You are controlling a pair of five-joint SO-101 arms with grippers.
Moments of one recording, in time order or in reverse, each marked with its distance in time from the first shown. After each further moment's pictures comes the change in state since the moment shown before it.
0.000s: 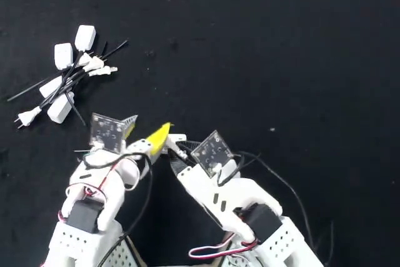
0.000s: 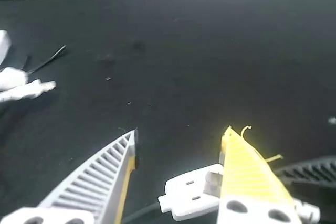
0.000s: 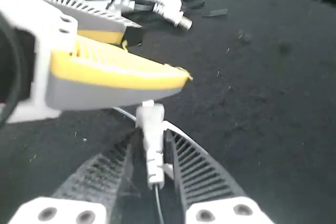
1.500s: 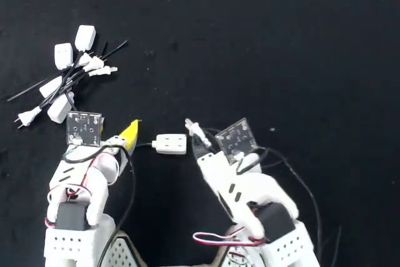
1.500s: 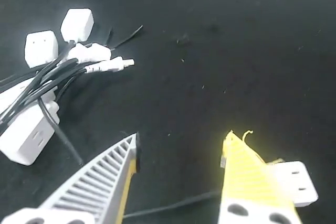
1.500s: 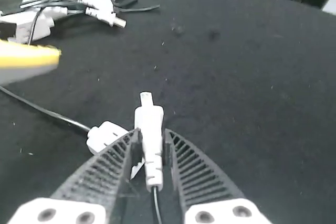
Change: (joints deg) left arm -15.6 1.1 -4.3 9.5 -4.7; right arm 12.5 0.0 -7.9 9.2 0.0
